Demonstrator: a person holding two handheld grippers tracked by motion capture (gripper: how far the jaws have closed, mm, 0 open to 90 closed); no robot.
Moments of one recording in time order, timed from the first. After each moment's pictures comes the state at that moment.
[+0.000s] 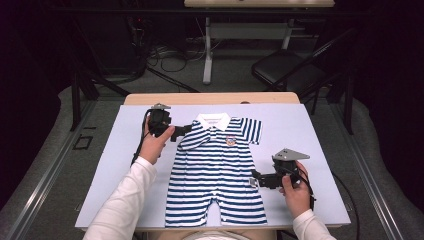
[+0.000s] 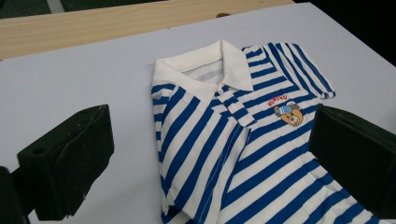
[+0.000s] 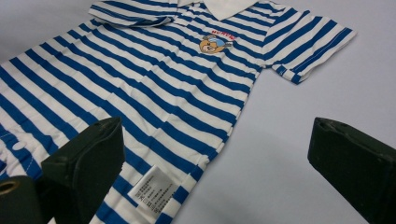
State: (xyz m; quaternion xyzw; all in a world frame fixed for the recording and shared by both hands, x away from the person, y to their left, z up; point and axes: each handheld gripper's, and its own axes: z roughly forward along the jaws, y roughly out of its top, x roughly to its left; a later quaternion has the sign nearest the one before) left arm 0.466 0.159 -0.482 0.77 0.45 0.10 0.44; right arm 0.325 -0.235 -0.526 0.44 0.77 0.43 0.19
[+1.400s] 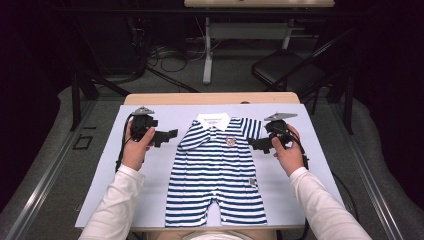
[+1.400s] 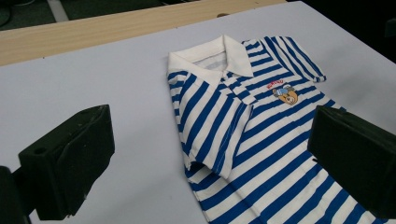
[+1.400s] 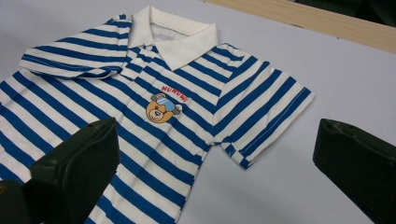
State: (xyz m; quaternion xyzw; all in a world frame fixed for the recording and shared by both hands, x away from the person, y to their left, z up) left arm 0.438 0.200 -0.471 0.77 0.43 0.11 0.45; right arm 0.424 -0.223 -0.484 0.46 0.78 0.38 0.19
